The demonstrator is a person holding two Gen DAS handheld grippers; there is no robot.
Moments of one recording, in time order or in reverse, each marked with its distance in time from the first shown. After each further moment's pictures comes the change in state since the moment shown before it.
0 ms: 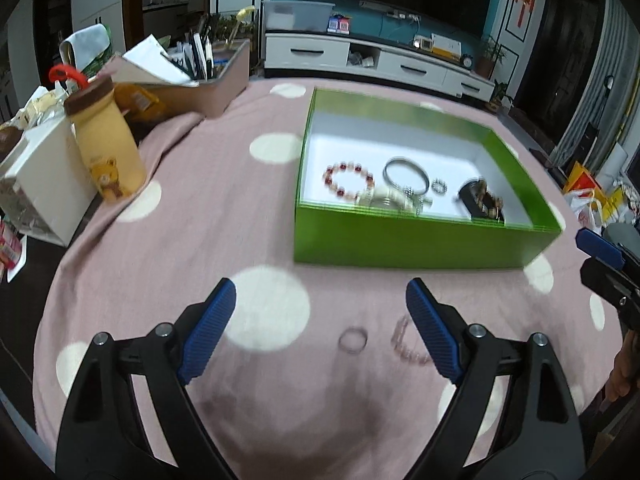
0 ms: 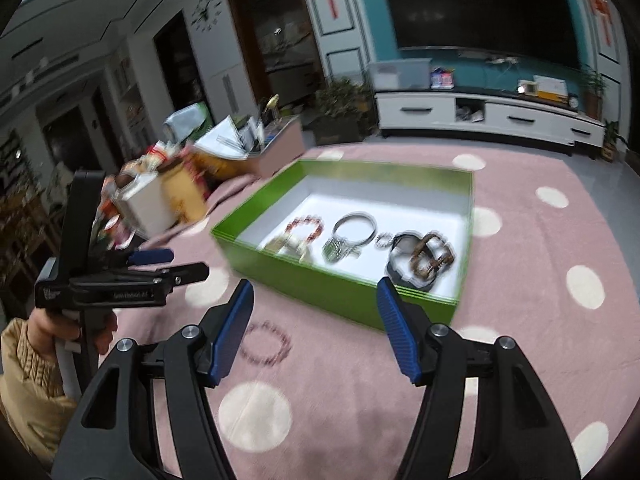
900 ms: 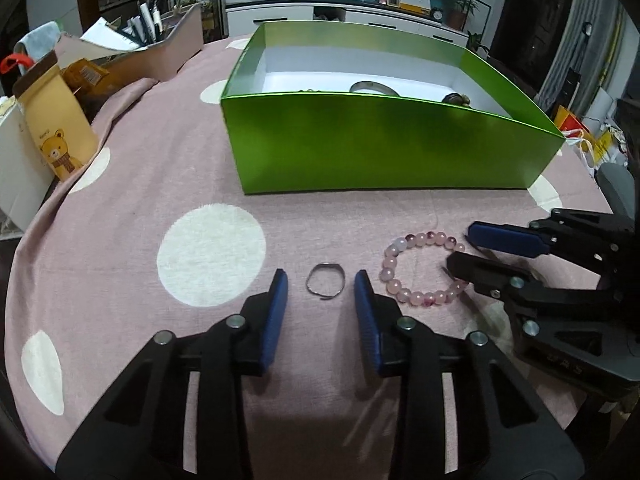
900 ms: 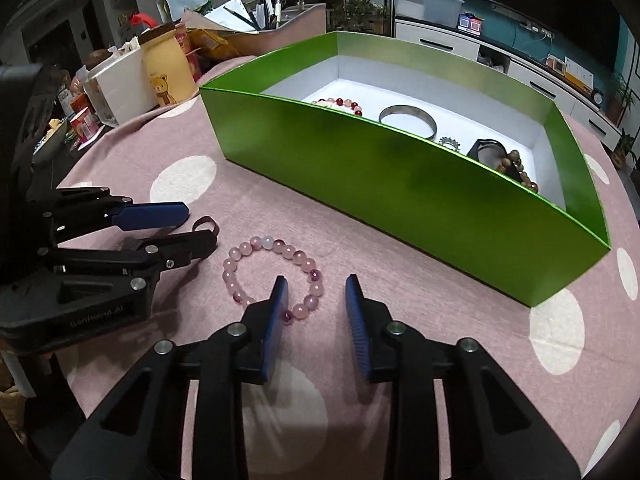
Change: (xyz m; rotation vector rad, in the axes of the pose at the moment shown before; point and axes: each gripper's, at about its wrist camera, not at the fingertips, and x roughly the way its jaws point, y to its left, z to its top) left arm 0.038 -0.025 -0.033 0.131 0.107 -0.048; right arm 0.102 0.042 -0.031 -0.117 0.285 -0.104
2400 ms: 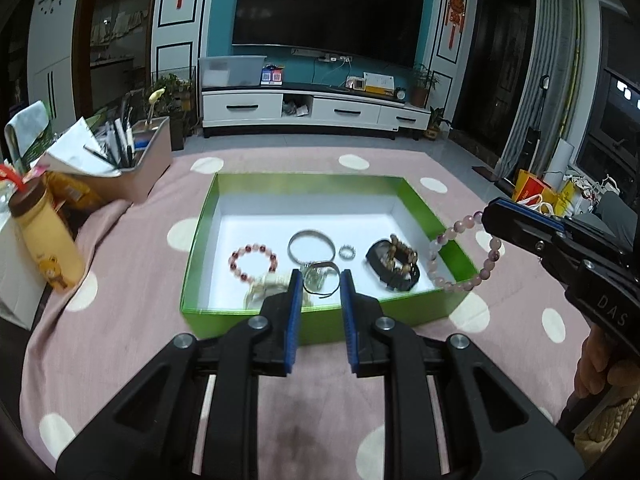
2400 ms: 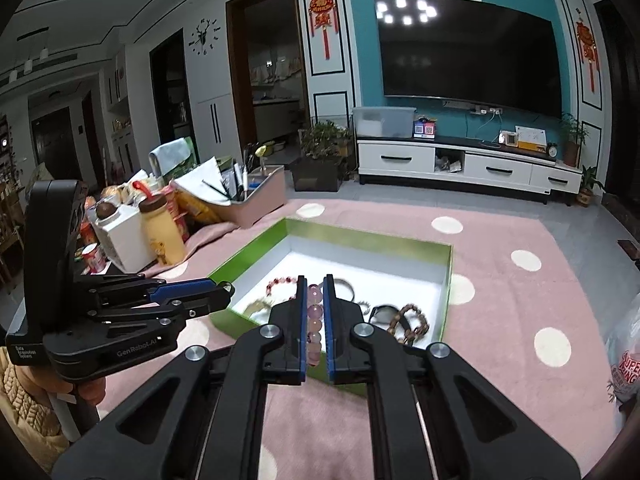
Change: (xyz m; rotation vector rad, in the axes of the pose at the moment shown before) left arm -0.069 -0.037 0.074 0.013 -0.314 -0.107; right arm -0.134 -0.054 0.039 0.090 -0.487 -0.065
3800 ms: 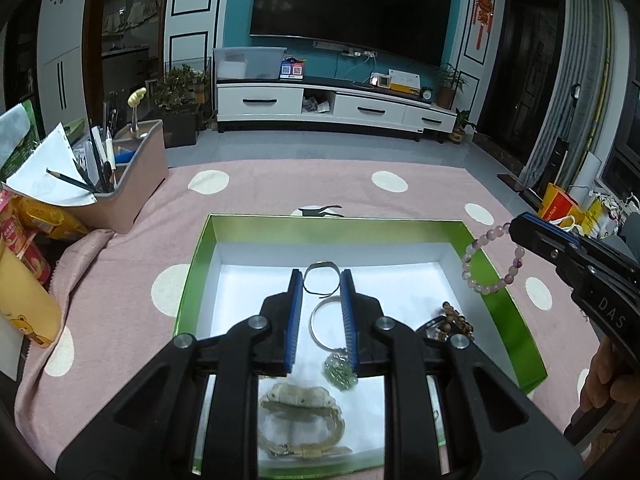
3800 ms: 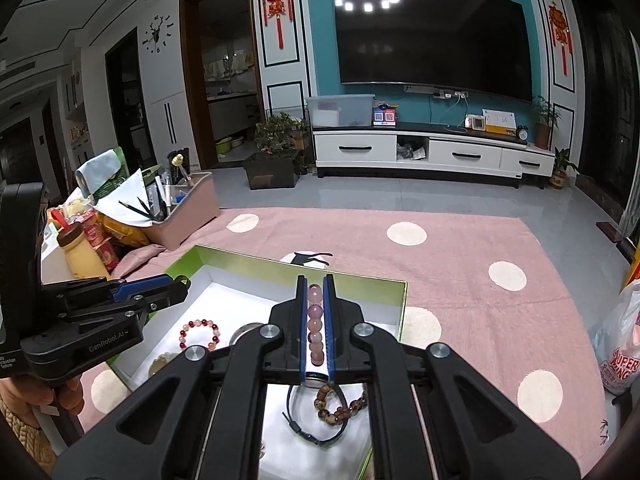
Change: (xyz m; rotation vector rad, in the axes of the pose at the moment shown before) left arm 0.100 0.027 0.060 -0.051 0.027 0.063; right arm 0.089 -0.071 0.030 0.066 0.056 -0.124
